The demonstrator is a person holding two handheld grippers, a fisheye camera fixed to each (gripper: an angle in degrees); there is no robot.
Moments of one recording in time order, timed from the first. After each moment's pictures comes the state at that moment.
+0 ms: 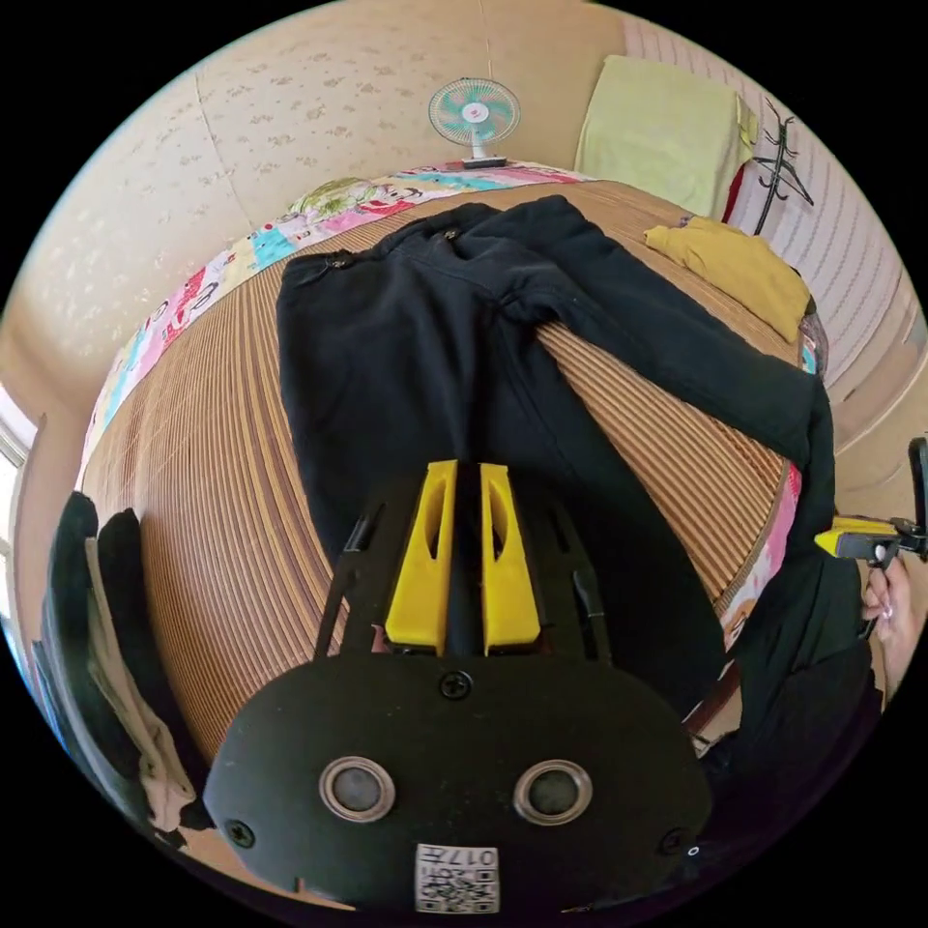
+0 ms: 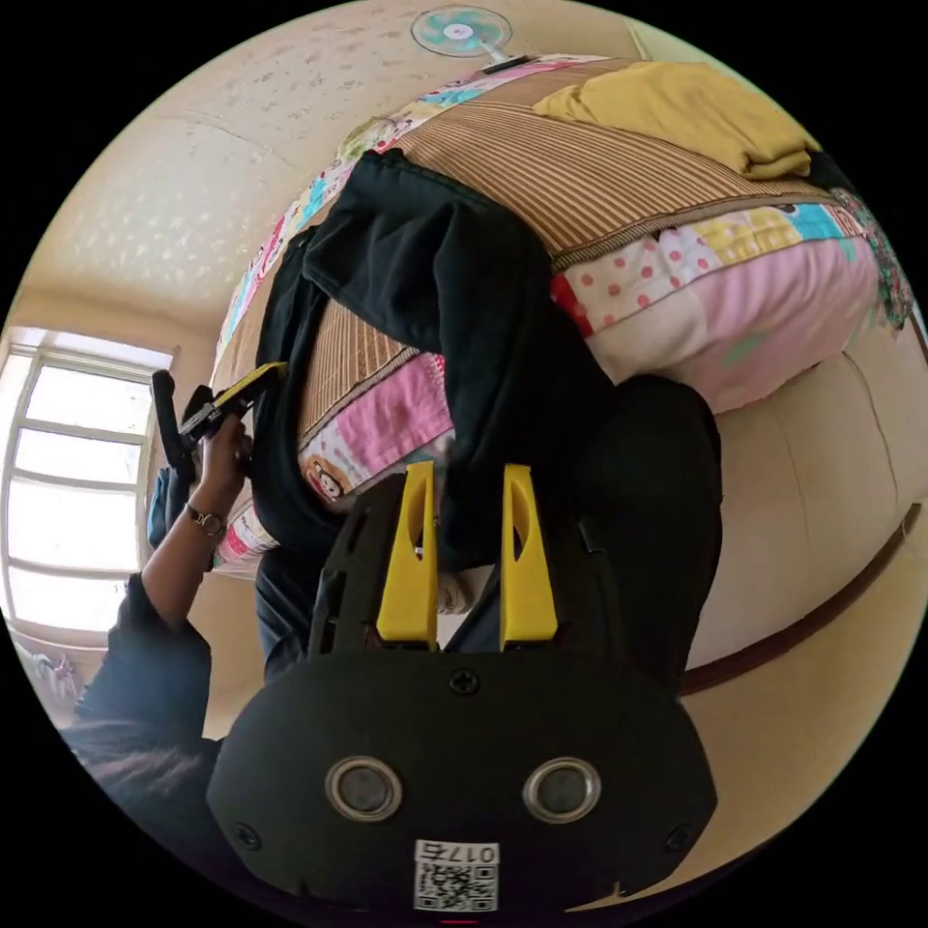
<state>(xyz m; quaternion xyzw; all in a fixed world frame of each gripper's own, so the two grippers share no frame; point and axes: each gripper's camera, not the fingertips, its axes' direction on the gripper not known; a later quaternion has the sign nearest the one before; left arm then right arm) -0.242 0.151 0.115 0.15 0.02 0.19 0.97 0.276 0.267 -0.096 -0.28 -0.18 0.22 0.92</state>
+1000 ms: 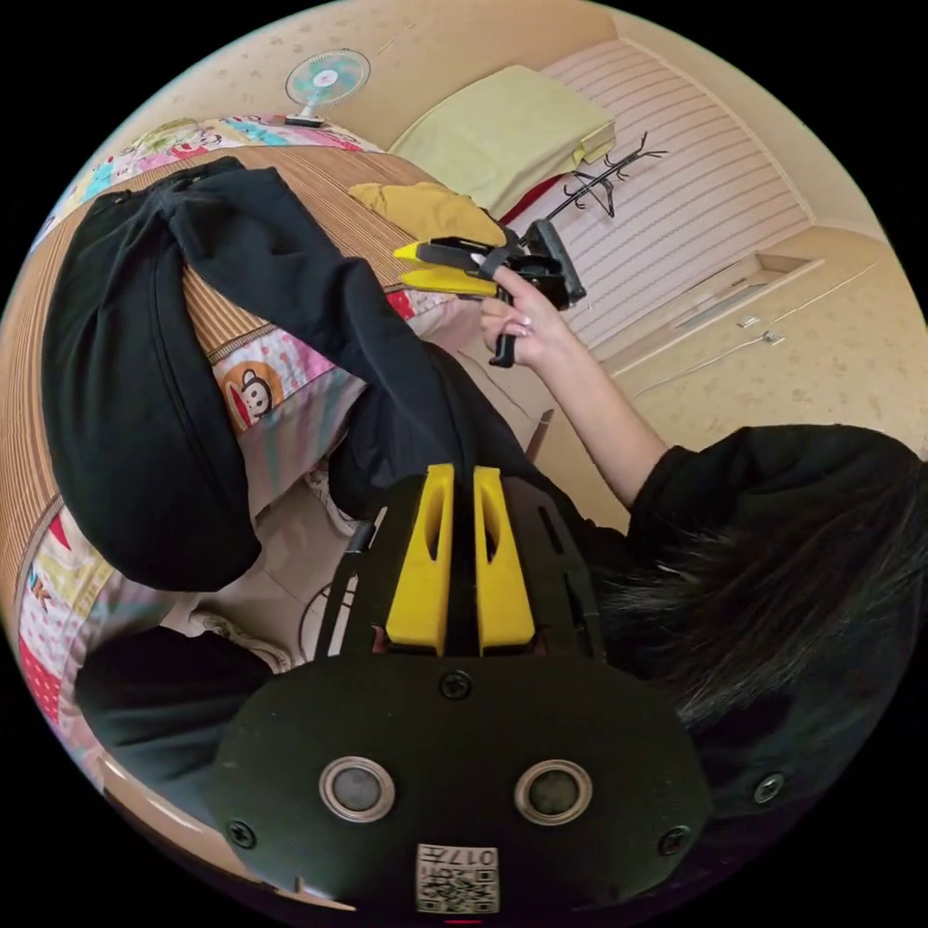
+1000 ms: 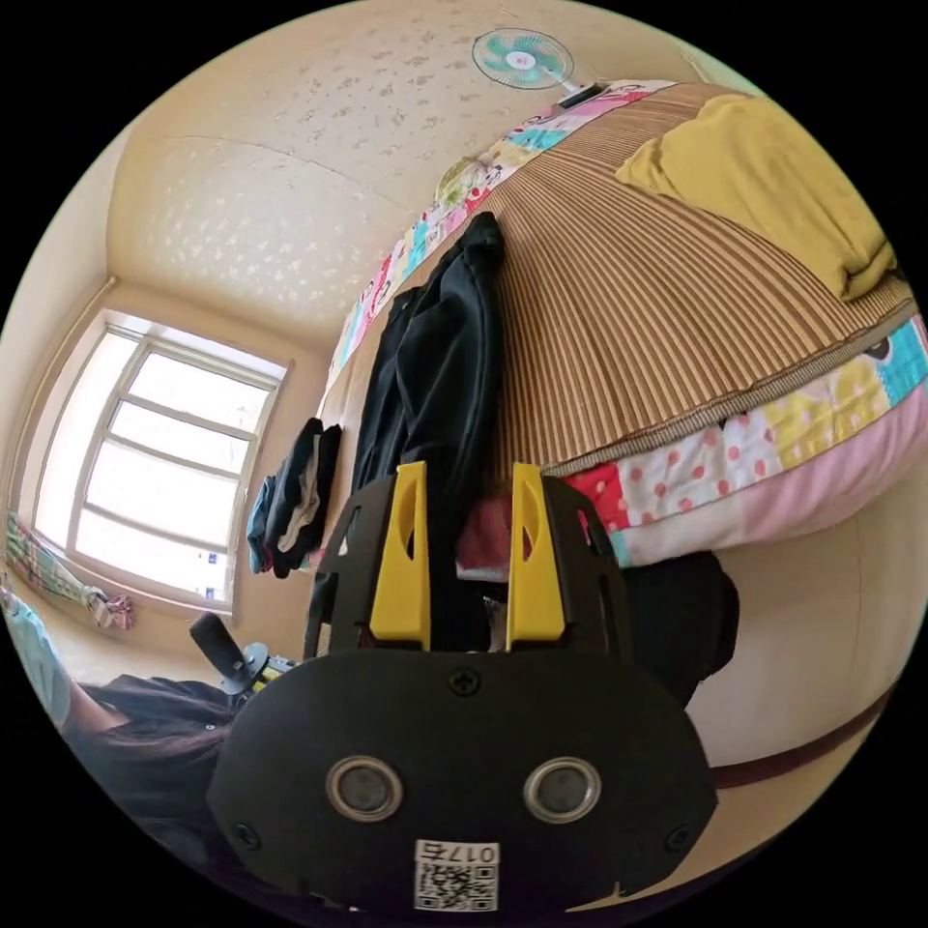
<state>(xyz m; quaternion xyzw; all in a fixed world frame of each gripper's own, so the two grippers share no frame) -0.144 0.416 -0.041 0.01 0.36 0.28 0.89 0.452 0.146 -0.103 -0.18 -0.35 0.20 0.90</state>
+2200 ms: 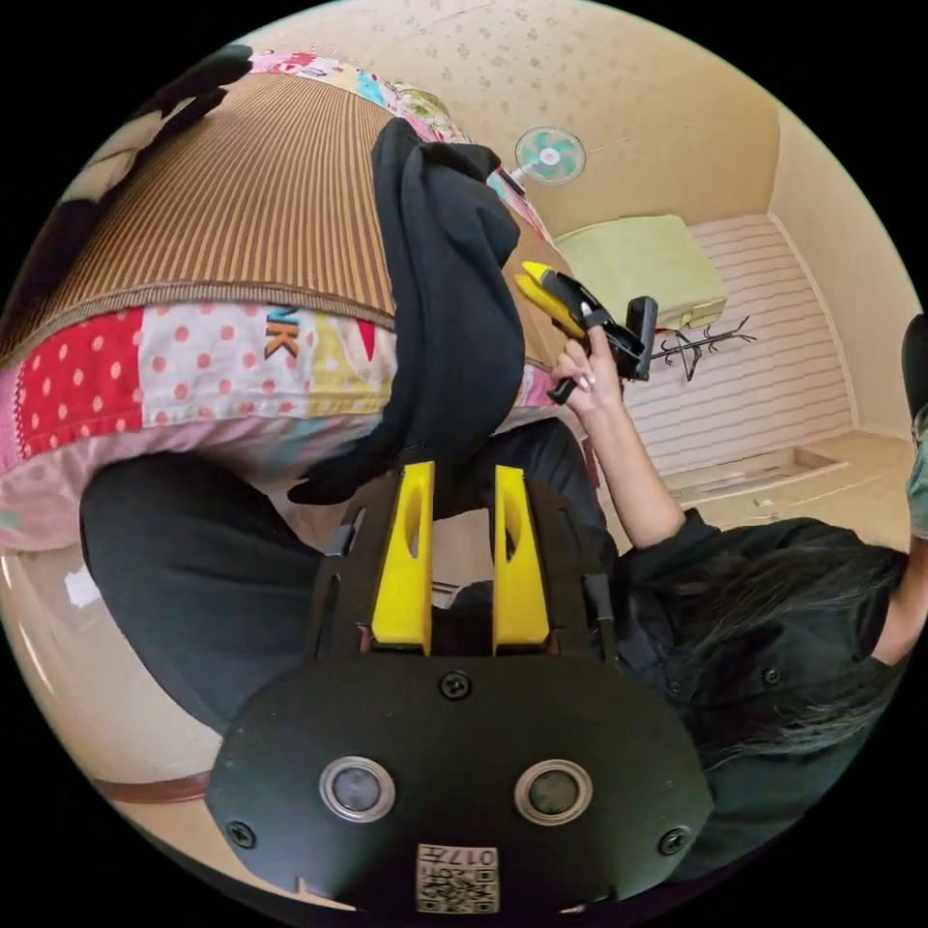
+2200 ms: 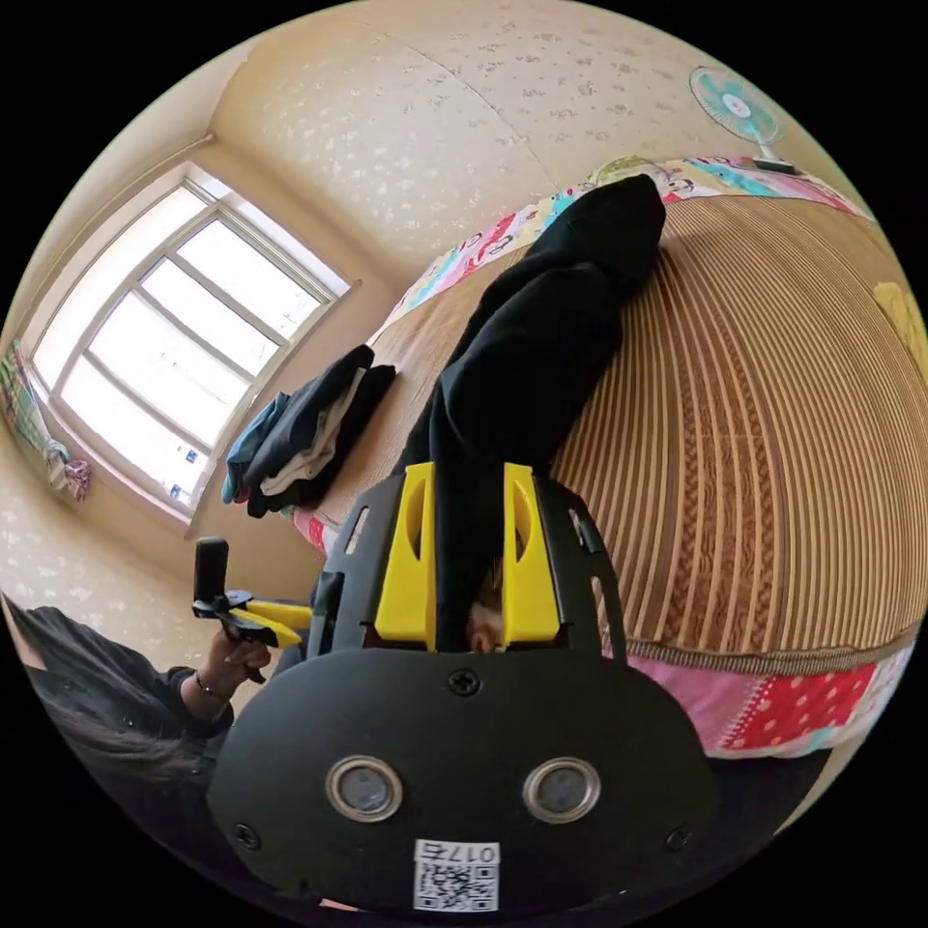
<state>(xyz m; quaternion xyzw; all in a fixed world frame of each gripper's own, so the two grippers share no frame) -0.353 0.300 -0.060 0.06 0.40 0.05 0.91 0.237 0.230 -0.046 -0.15 -0.38 0.01 0.91</state>
